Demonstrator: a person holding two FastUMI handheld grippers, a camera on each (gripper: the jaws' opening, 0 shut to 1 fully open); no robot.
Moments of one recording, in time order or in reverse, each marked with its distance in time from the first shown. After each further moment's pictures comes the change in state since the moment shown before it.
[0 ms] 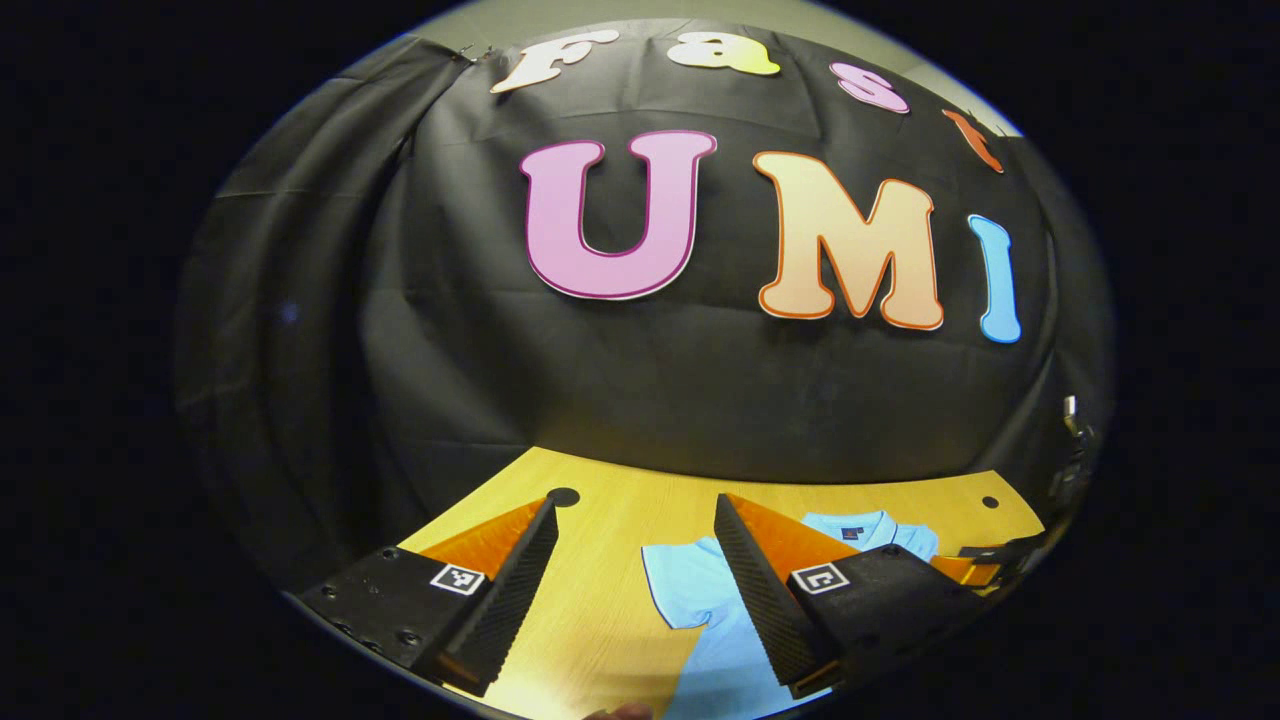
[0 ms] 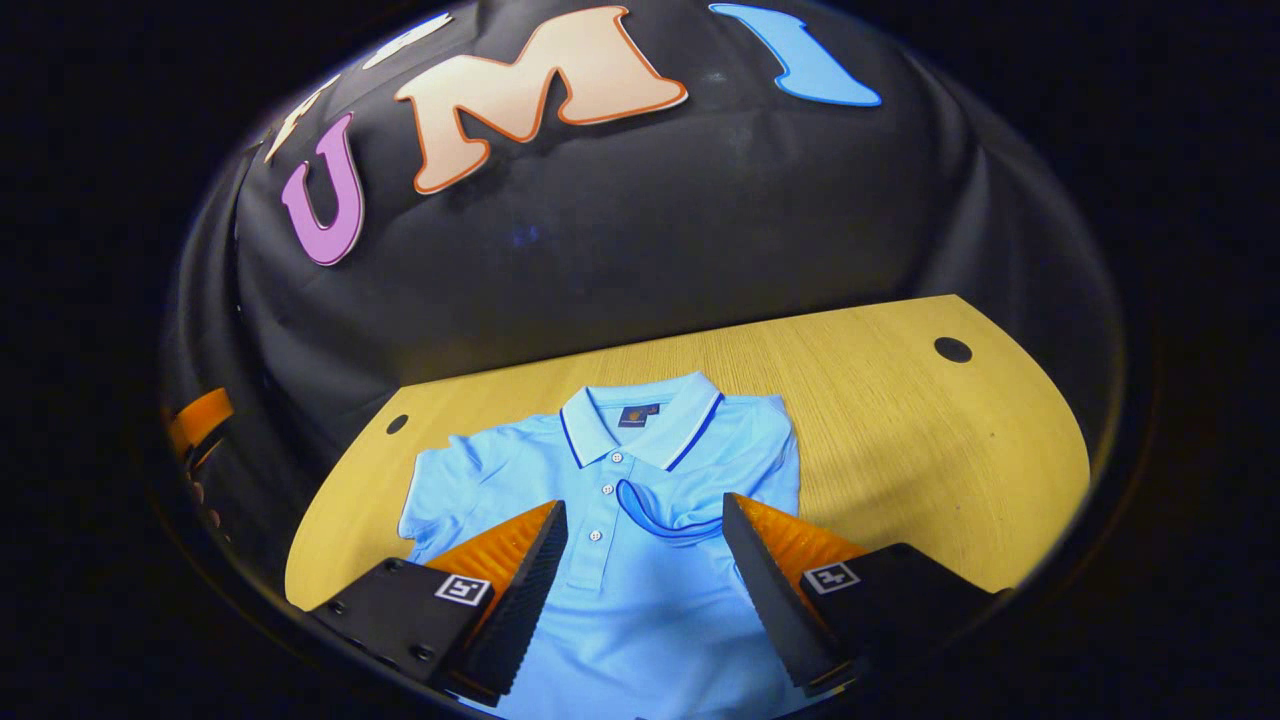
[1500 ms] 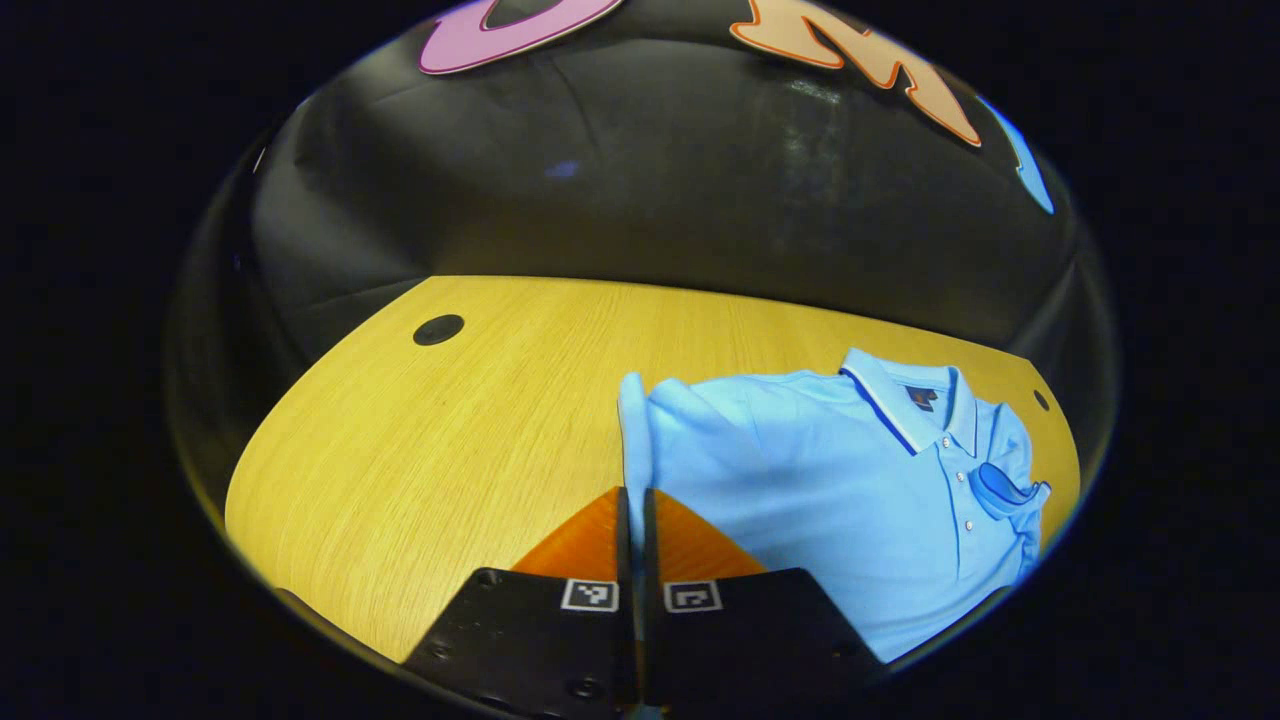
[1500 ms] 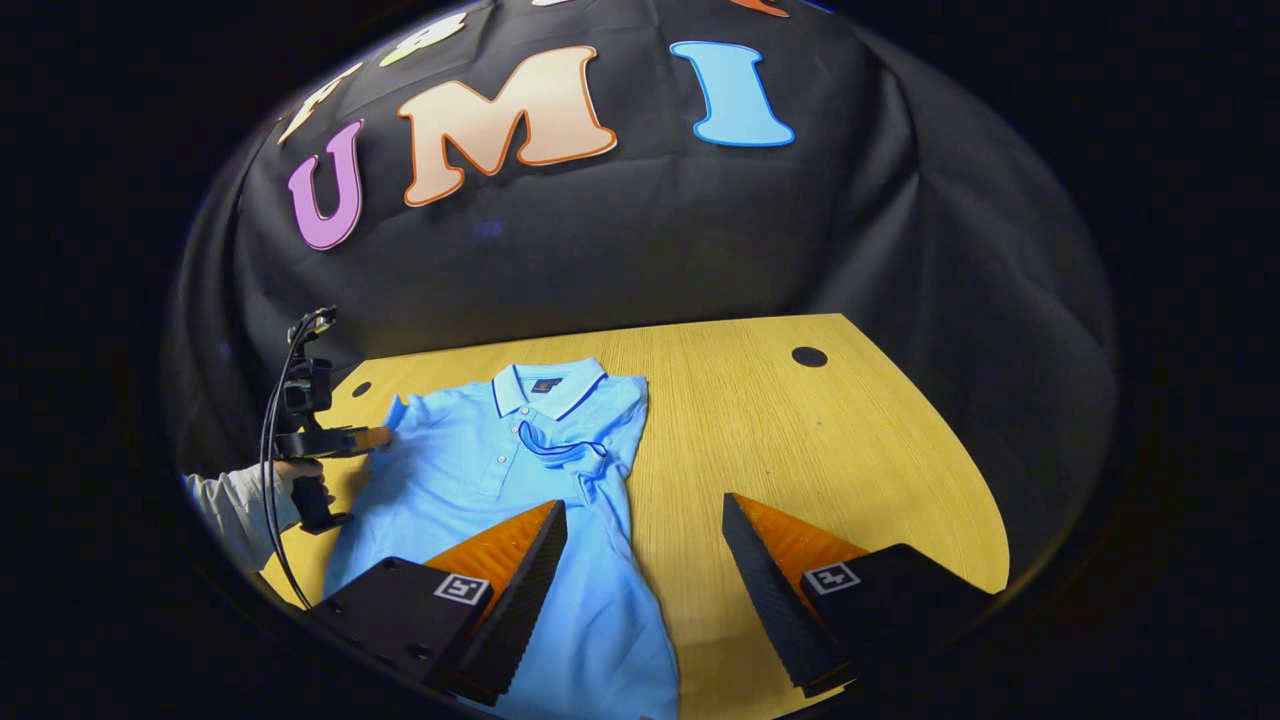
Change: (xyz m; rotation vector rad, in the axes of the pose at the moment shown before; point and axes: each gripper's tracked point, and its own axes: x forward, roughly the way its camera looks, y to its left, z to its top) left arm 0.118 -0.053 -0.205 0.060 0.452 -0.065; right arm -0.117 -0.096 -0.021 -0.059 -0.020 -0.152
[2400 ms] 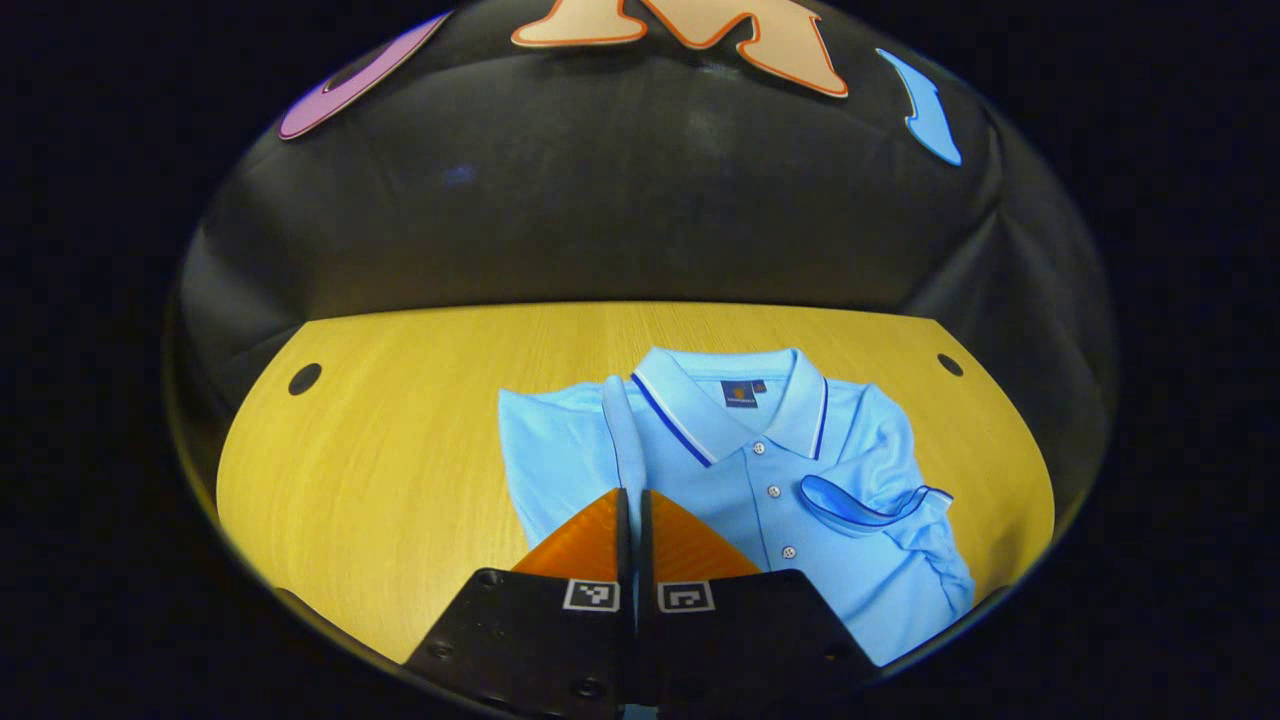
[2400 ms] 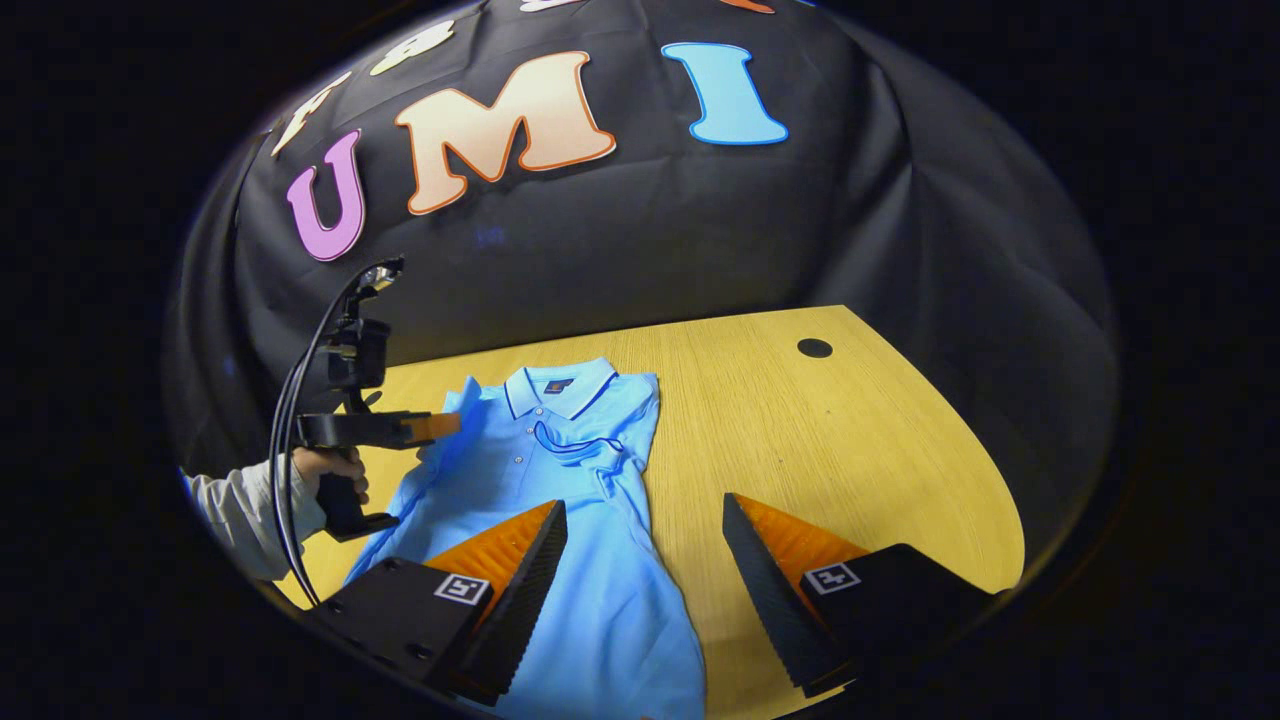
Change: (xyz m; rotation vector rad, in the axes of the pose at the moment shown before) left arm -0.020 -0.146 0.004 0.116 0.066 -0.244; right arm -0.005 0.017 -0.008 0.042 0.005 0.014
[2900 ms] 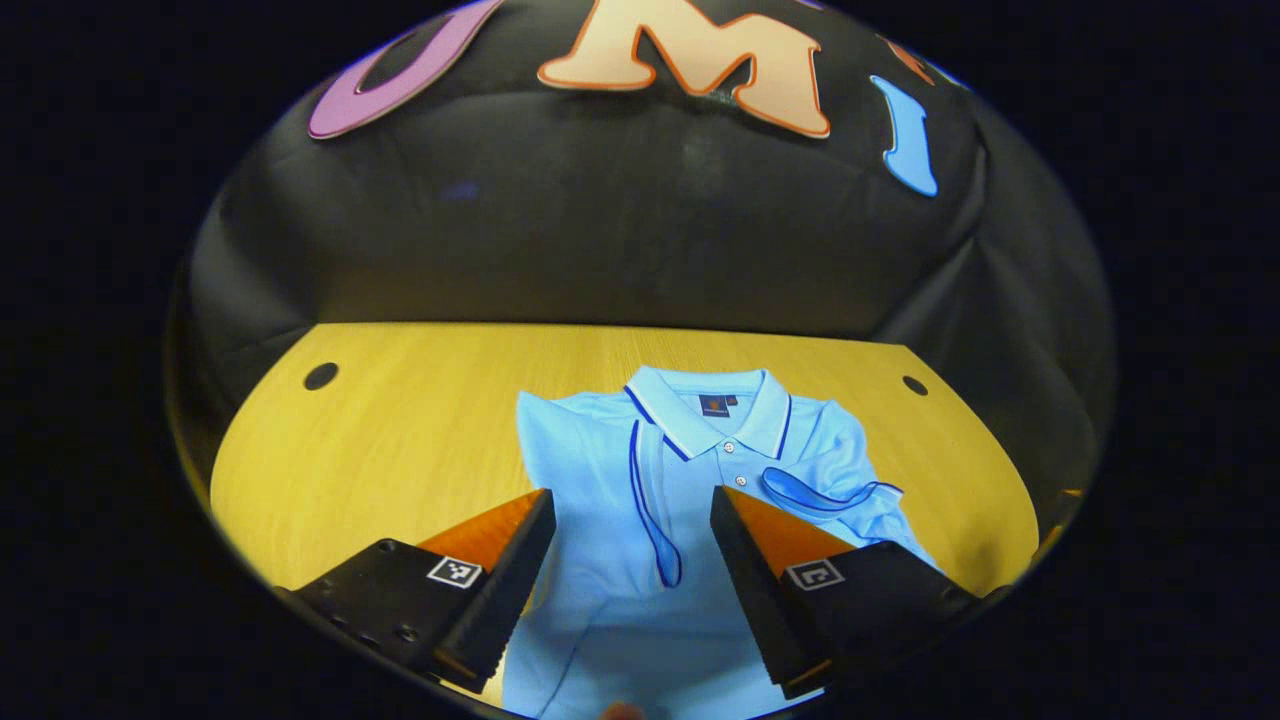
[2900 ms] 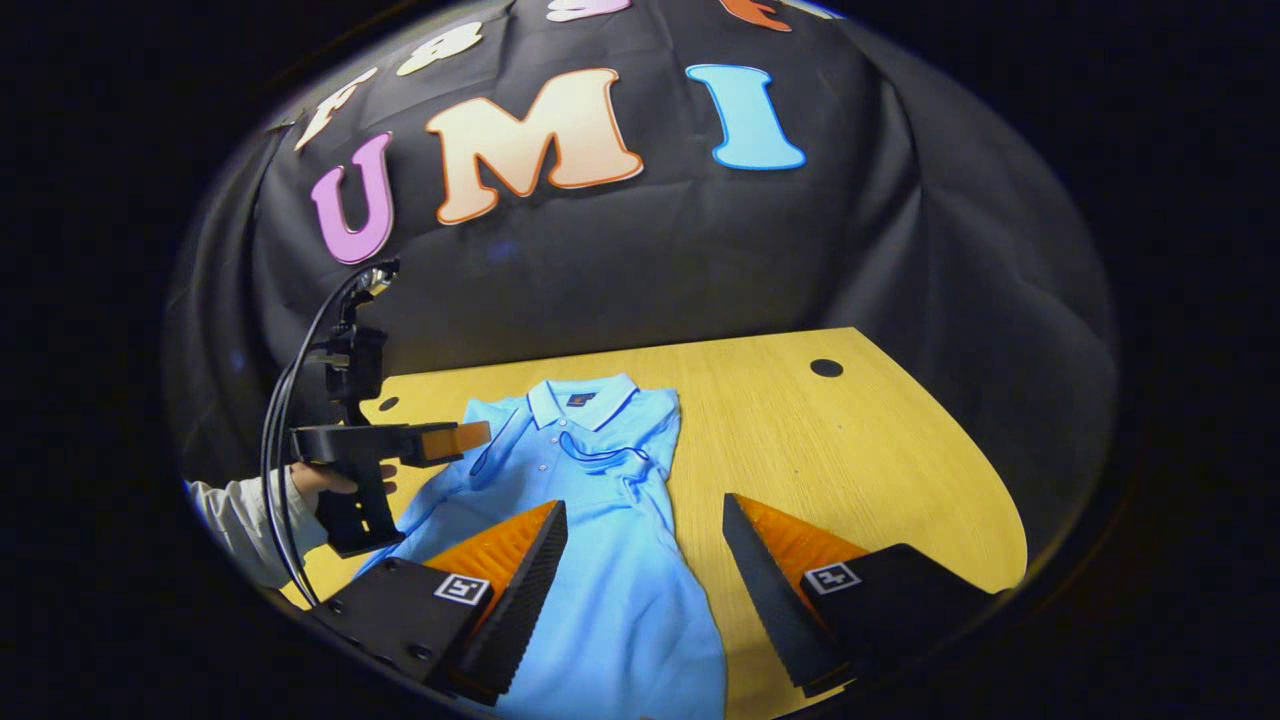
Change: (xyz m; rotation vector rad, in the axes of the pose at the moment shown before) left arm -0.082 -0.002 0.011 -0.046 -0.150 -0.034; right arm -0.032 0.025 -0.004 -0.063 -0.078 0.038
